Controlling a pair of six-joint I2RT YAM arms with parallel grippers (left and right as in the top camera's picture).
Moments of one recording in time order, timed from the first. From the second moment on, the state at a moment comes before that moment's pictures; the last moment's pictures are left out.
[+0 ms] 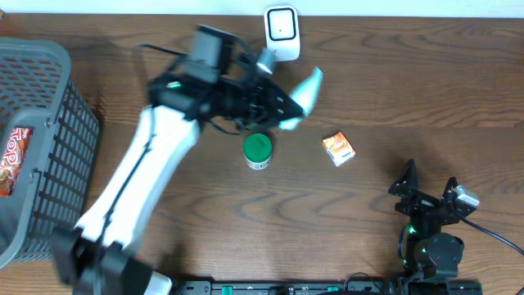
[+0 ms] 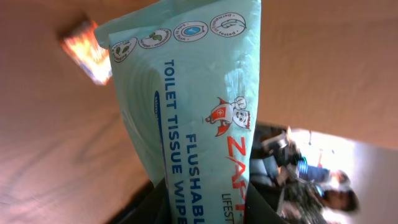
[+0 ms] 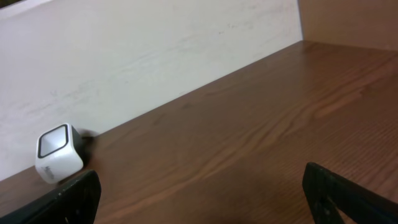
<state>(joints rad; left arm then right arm) -0.42 1.69 1.56 -0.86 0.95 -0.63 -0.03 0.01 0.01 -0.05 0.24 0.36</state>
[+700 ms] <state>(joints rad) -0.46 2.10 1.56 -0.86 1.18 -0.57 -0.03 0.01 0.01 -0.05 0.24 0.36</state>
